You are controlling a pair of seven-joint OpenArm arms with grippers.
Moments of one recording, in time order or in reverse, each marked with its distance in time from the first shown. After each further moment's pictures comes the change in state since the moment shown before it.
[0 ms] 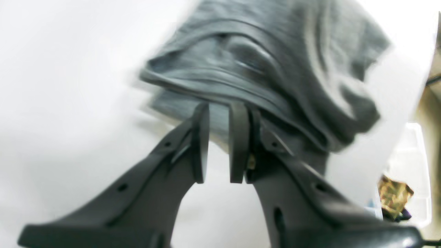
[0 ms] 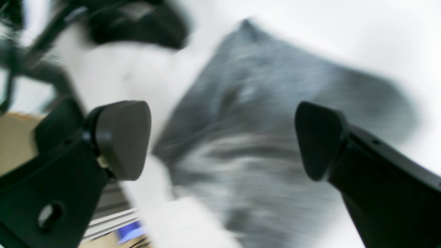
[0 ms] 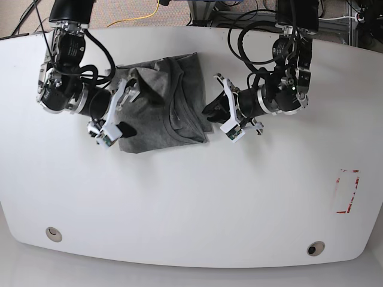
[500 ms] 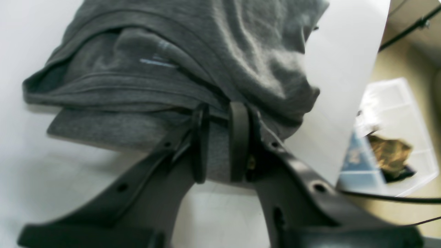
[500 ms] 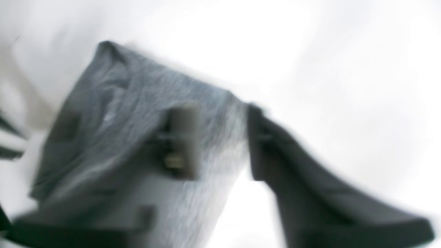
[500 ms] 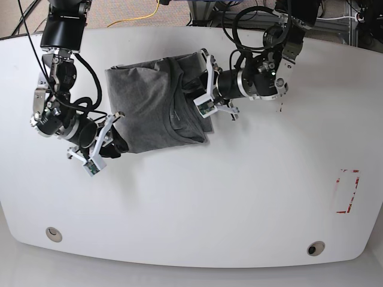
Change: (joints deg) left arm 1.7 -2.8 14.2 1.4 5.3 0.2 -5.0; right arm 9.0 1.9 -3.1 -11.3 -19.2 -0.3 11.5
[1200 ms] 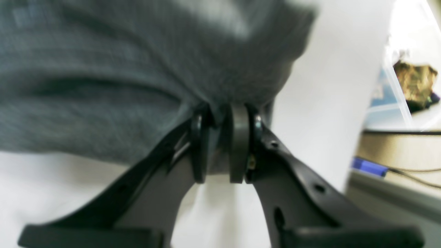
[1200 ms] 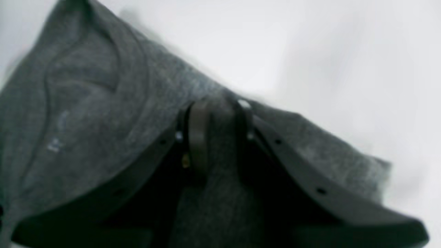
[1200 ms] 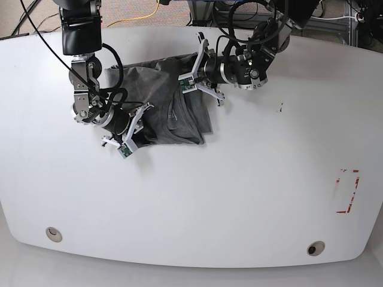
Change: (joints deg) left arm -2.4 -1.4 9.9 -8.8 11.7 -0.2 -2.3; right arm 0.4 -3.8 -12.1 -26.1 -21.9 0.4 37.2
